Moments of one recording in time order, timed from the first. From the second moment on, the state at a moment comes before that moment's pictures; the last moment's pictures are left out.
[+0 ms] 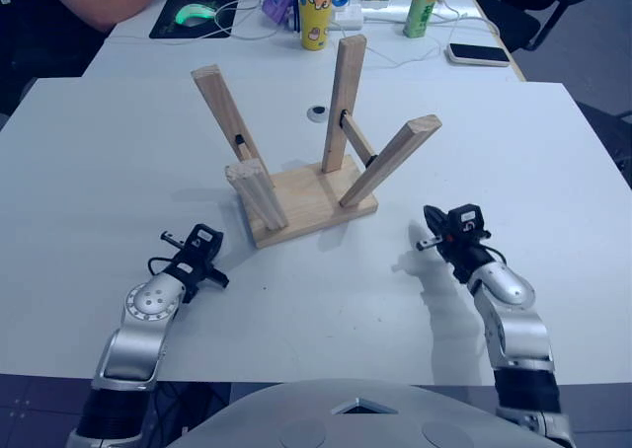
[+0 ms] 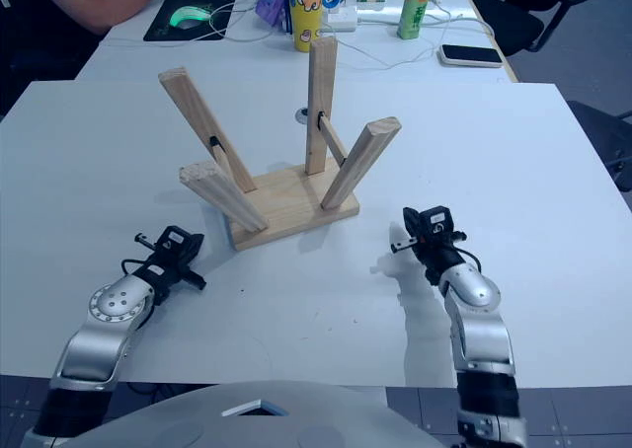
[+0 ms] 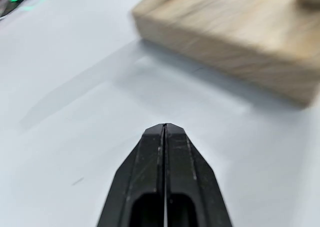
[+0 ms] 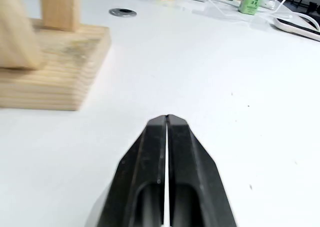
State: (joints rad) left arm 0.20 0.43 -0.12 -0.33 0.08 0.50 -0.40; right arm 0.00 -0.29 -0.08 0.05 0.06 0.18 0.39
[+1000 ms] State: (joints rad) left arm 0.04 0.38 -0.17 -0.15 0.05 0.45 -0.37; right arm 0.07 -0.31 0.10 -0.07 0.05 0.29 0.42
